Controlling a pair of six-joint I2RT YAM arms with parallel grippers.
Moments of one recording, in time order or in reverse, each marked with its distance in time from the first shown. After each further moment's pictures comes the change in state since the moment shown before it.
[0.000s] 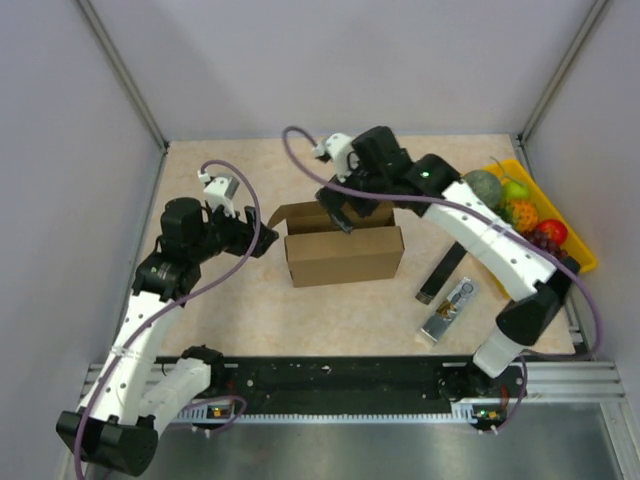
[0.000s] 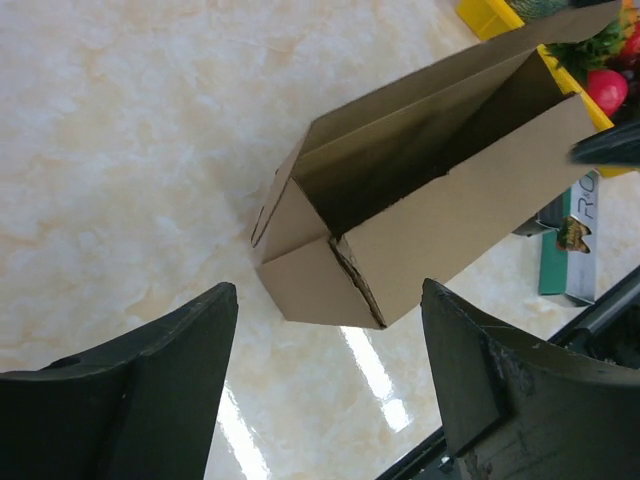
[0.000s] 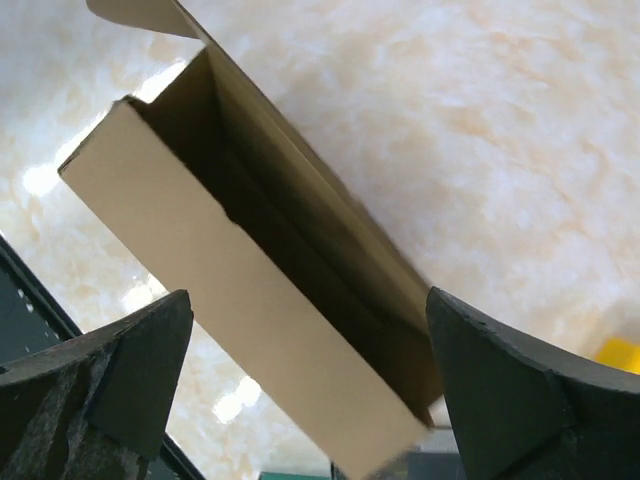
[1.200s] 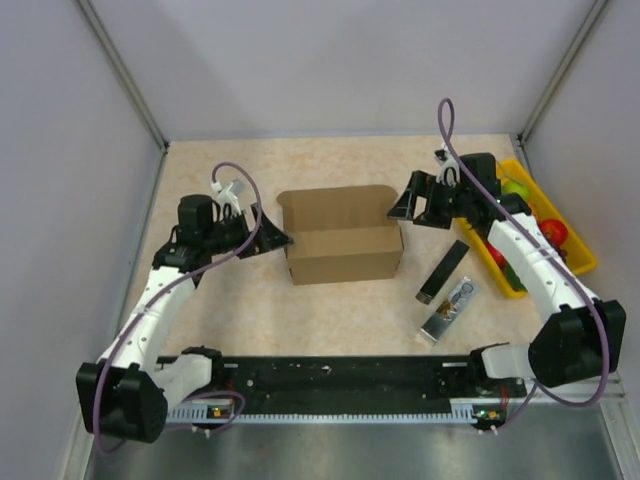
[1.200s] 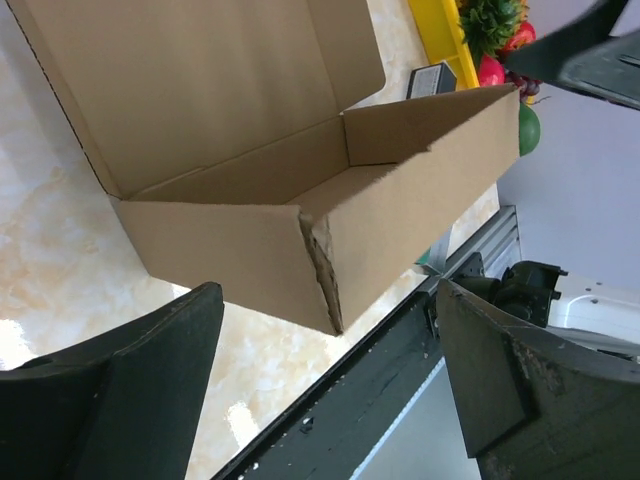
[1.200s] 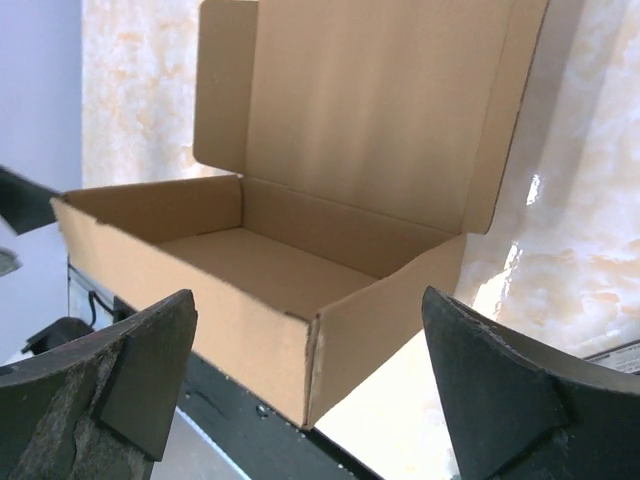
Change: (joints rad) left arm 0.085 0.173 -0.078 0.099 0.290 -0.295; right arm -0.594 -0.355 -0.707 0.418 -0.430 0.628
